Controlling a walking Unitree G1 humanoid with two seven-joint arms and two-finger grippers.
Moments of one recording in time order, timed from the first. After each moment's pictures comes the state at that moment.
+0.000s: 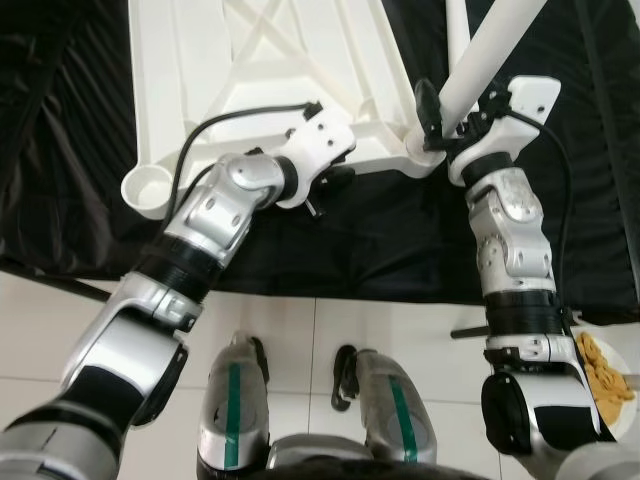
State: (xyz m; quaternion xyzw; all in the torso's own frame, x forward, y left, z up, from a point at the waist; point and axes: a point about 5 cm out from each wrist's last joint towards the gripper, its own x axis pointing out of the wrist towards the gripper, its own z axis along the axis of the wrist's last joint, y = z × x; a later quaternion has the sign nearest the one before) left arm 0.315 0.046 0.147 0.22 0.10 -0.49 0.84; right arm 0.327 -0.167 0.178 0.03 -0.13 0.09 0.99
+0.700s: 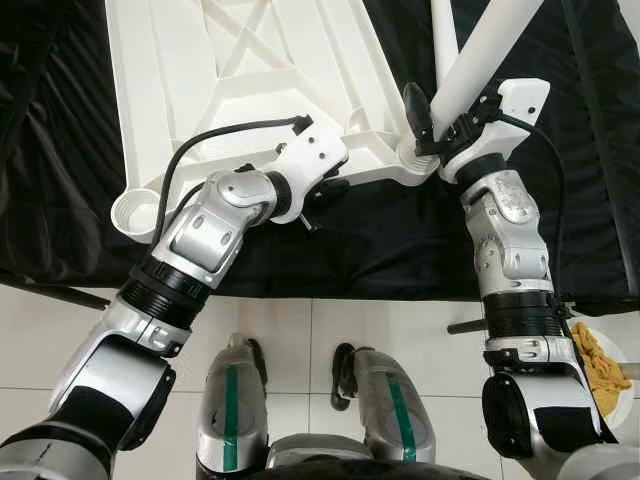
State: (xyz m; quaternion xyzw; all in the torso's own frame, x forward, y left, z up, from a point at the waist) left arm 0.301 0.048 0.147 0.19 0.13 -0.49 0.84; right arm 0.324 -0.165 0.177 0.02 -0.12 0.13 0.98
